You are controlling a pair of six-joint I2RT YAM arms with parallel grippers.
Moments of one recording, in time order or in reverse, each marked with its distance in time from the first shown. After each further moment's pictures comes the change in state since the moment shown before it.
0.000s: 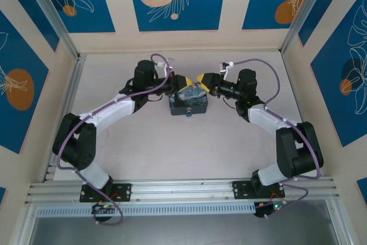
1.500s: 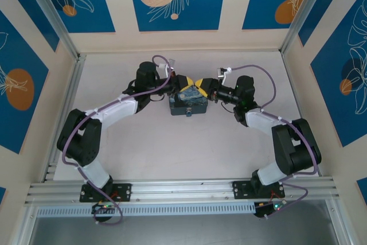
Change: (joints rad) left arm 0.001 0.048 -0.010 0.083 0.018 -0.071; right arm 0.003 0.032 -0.082 0.129 -0.007 0.069
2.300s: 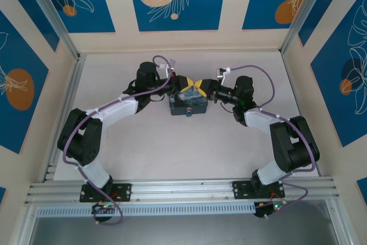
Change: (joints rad) left arm 0.001 0.006 0.000 0.000 0.007 -0.003; right arm 0.000 0.019 0.001 0.032 -0.010 0.008
